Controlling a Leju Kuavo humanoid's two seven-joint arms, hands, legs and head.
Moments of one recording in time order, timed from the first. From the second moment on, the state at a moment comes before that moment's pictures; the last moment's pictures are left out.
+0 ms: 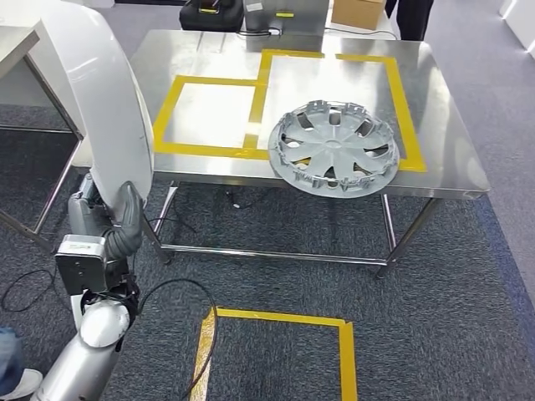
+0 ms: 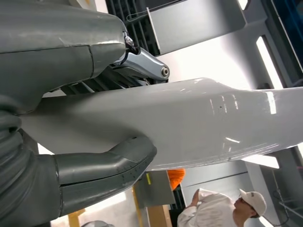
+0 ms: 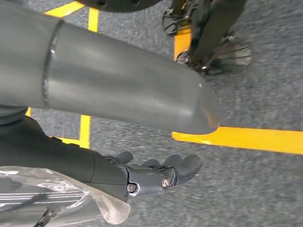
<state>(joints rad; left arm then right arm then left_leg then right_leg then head) -0.23 0.02 -0.41 -1.68 -0.29 0.66 -0.55 -0.05 0.17 -1.22 -0.23 1.24 -0.13 -0.32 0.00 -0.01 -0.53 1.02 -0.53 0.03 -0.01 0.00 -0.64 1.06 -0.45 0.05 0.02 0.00</state>
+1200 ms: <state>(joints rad) -0.22 0.02 -0.41 -1.69 -0.30 0.66 -0.54 -0.05 0.17 -1.22 -0.23 1.25 -0.12 -0.32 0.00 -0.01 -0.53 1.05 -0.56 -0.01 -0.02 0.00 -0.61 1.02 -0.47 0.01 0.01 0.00</state>
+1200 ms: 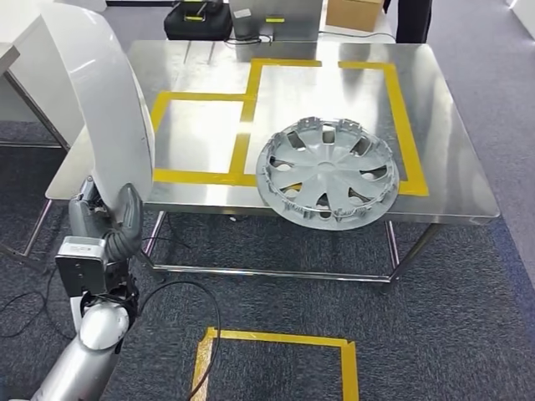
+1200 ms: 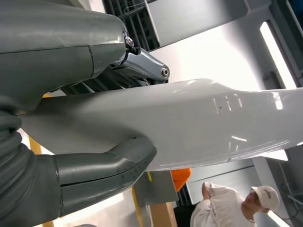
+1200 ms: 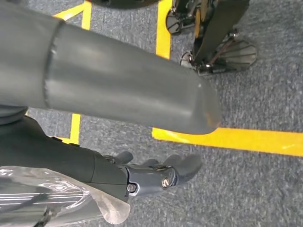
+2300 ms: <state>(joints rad) -0.22 0.02 -0.41 -1.69 -0.31 0.65 -0.54 -0.05 0.18 -1.22 -0.23 1.25 -0.12 -0.32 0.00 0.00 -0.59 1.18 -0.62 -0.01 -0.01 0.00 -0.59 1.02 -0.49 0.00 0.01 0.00</state>
